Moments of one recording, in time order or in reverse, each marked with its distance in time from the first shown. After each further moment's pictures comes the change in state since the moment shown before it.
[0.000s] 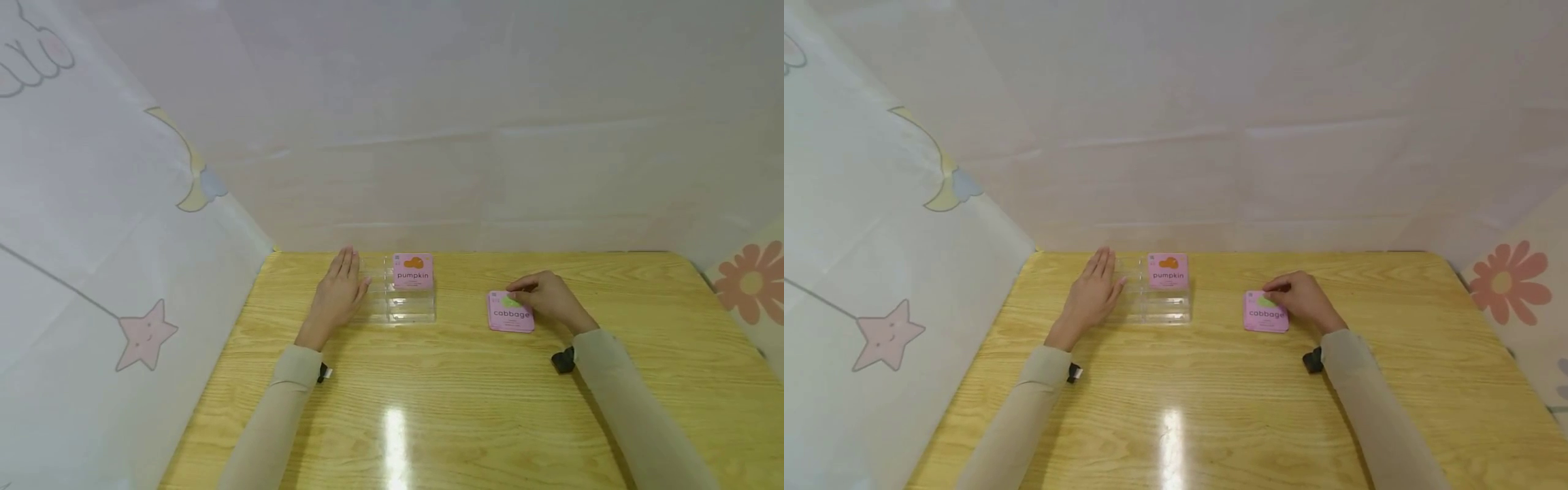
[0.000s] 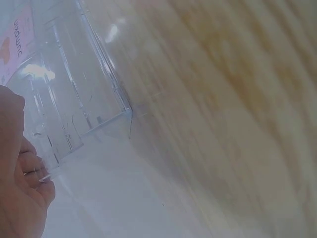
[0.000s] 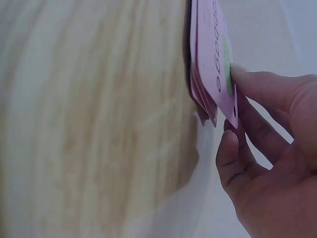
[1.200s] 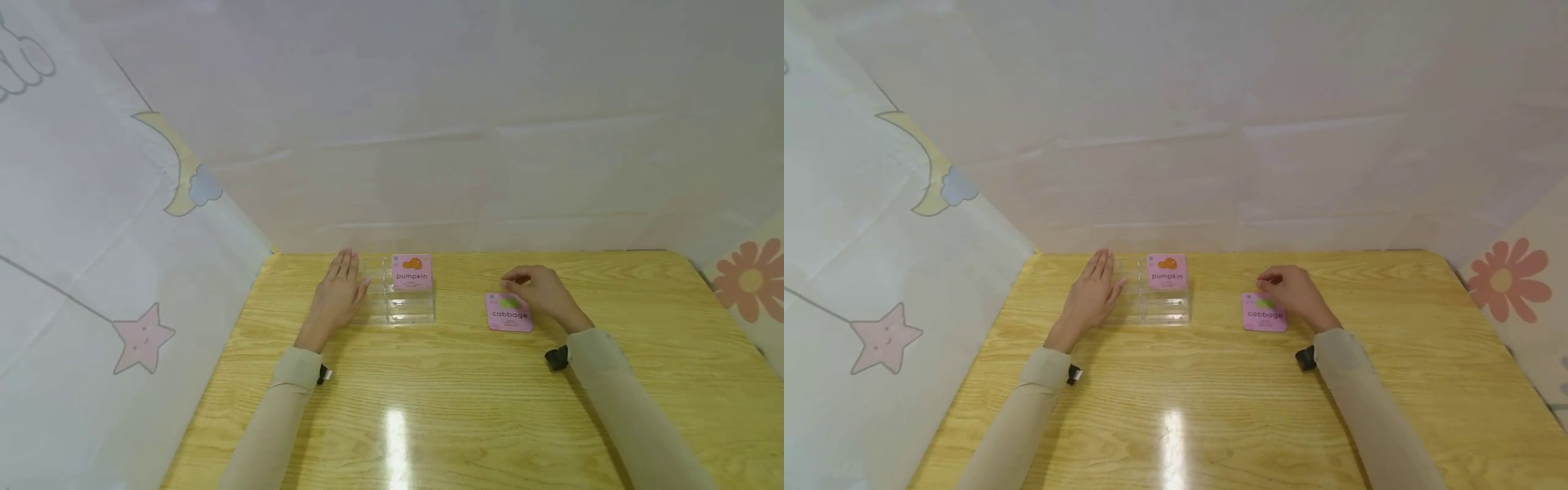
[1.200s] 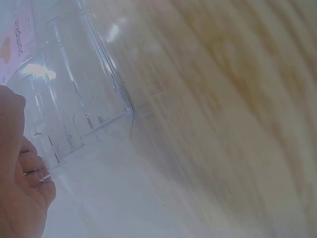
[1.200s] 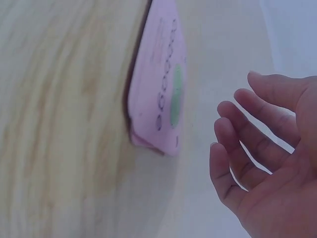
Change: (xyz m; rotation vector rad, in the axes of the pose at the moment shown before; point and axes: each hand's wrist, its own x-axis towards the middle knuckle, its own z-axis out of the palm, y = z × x) left_hand -0.001 0.000 -0.001 -0.019 0.022 -0.002; right_hand -0.006 -0.031 -0.002 0.017 0.076 -0.035
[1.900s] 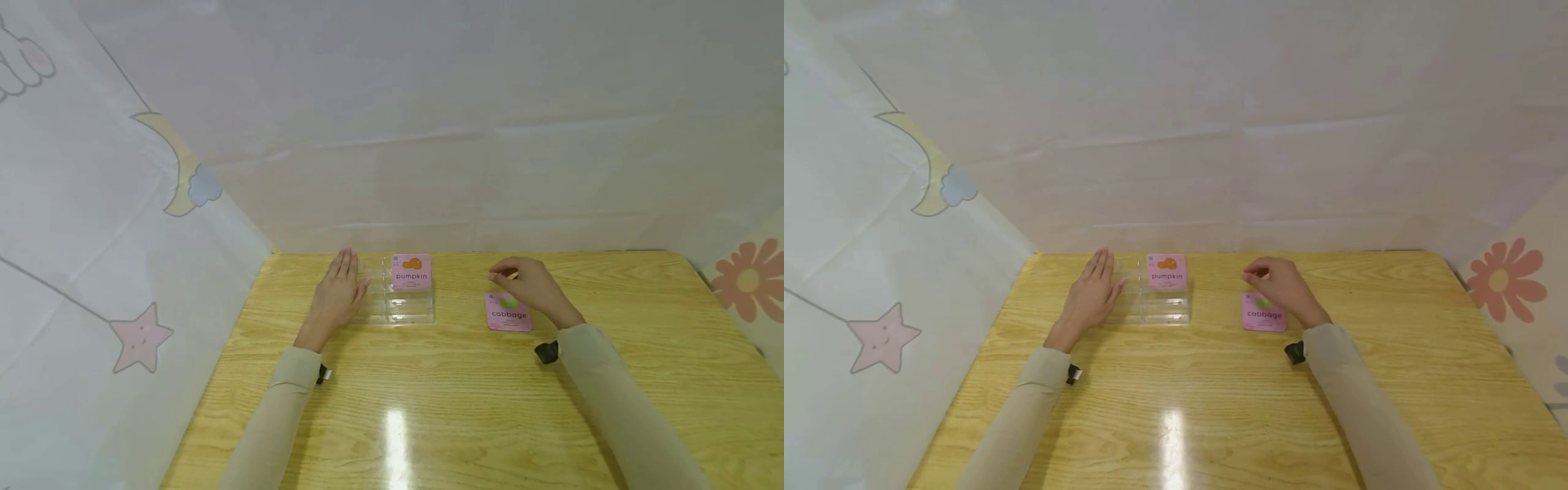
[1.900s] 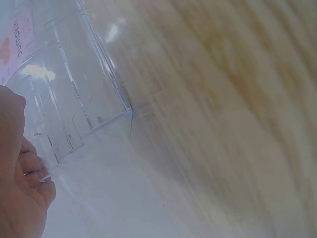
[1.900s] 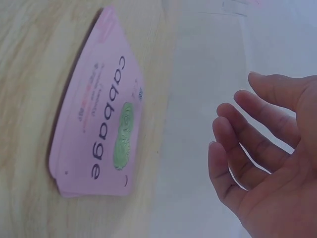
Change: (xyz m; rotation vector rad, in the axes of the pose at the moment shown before) left_hand 0.000 -0.001 0.001 0.001 -0.001 0.001; right_hand 0.005 -0.033 -0.001 -0.016 0.008 -0.076
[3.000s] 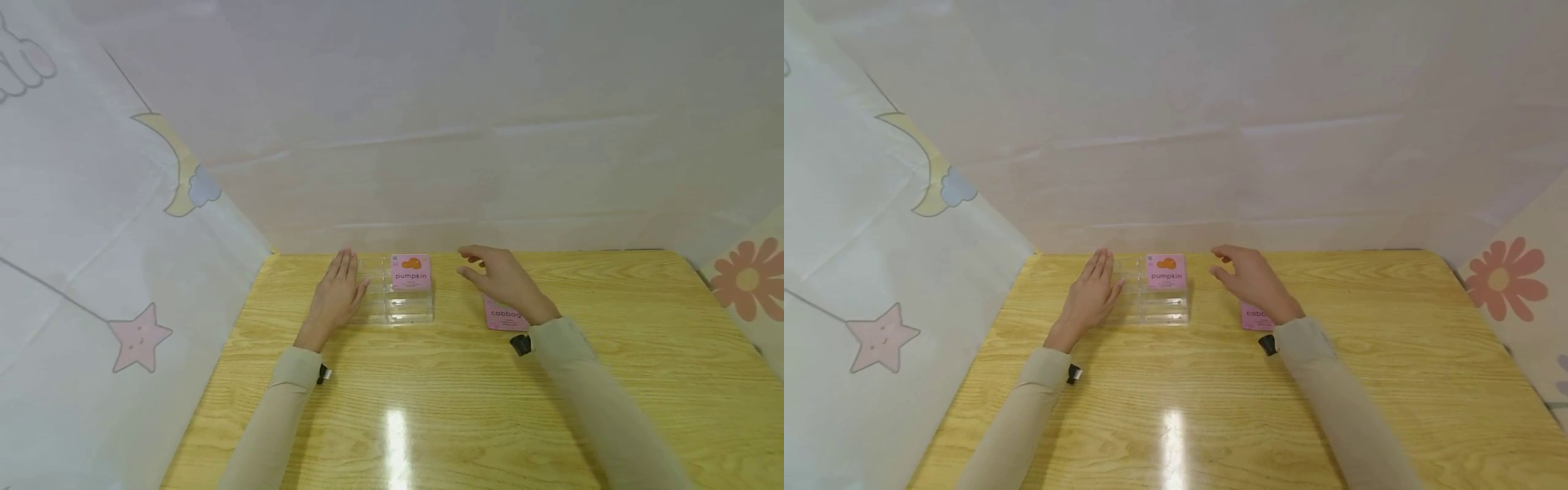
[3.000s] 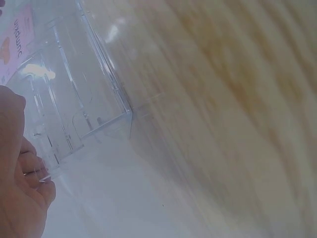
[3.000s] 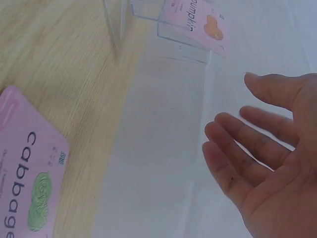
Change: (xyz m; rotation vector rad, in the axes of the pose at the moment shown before) left_hand 0.000 0.000 -0.001 0.007 -0.002 0.003; right_hand 0.009 -0.066 0.009 -0.057 -0.005 -0.174
